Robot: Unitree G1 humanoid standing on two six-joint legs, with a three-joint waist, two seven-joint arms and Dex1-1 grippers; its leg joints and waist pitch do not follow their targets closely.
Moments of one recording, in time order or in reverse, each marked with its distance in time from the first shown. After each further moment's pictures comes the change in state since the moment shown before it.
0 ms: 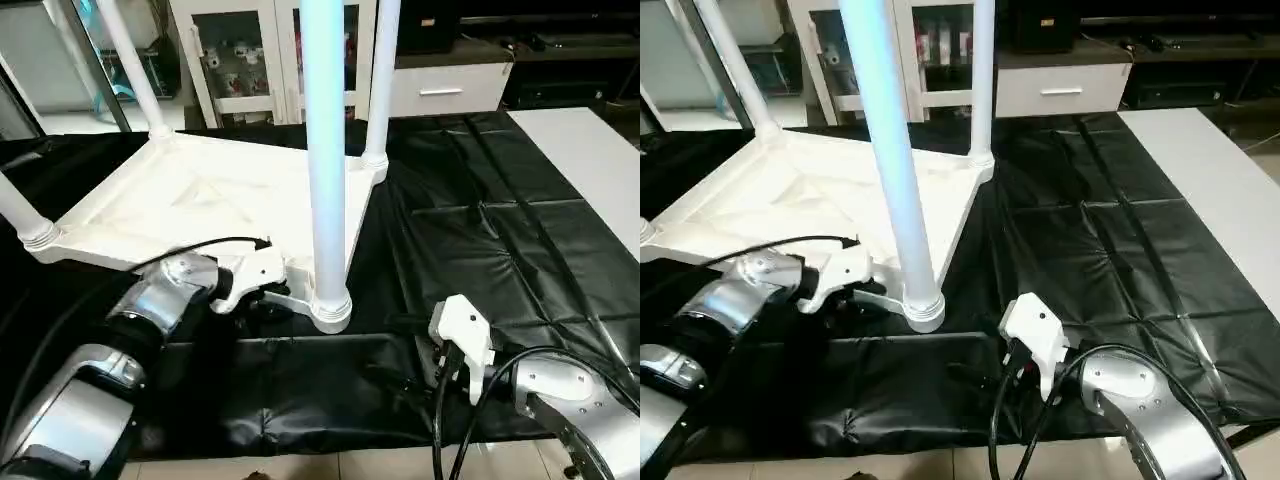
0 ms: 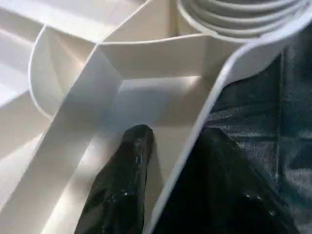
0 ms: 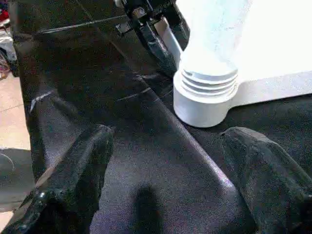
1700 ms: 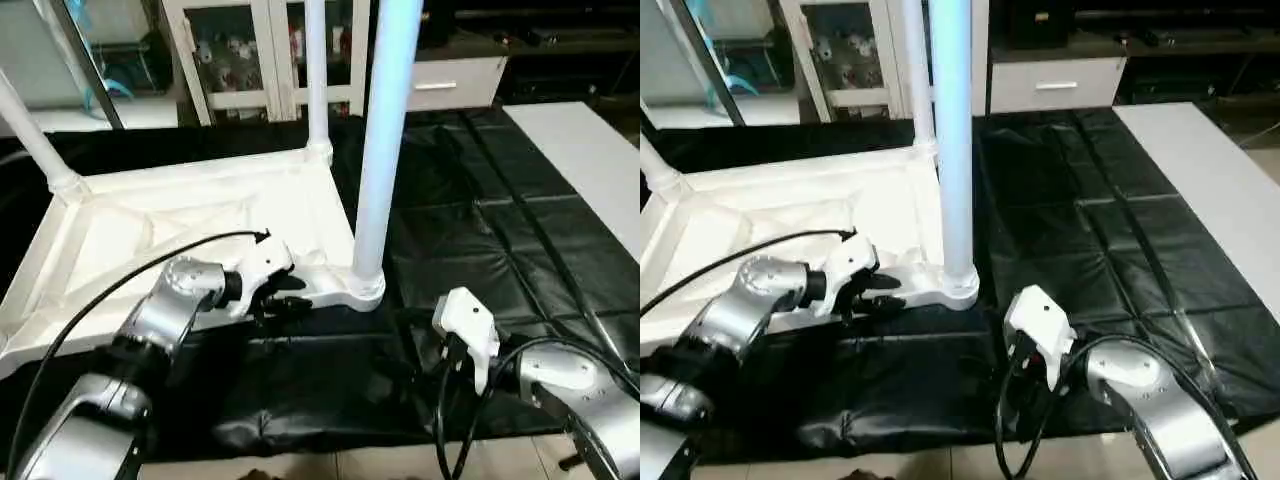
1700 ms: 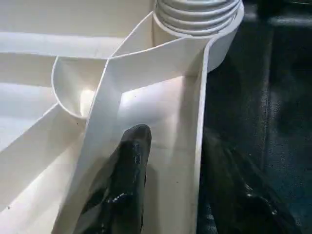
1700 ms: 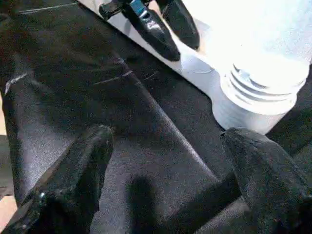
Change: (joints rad) left arm 0.112 -0.044 0.118 -0.260 -0.101 0.198 0.011; right arm -0.041 -0.034 -0.004 0.044 -0.021 0.001 0.013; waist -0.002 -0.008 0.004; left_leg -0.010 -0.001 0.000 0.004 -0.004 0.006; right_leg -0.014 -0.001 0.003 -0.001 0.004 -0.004
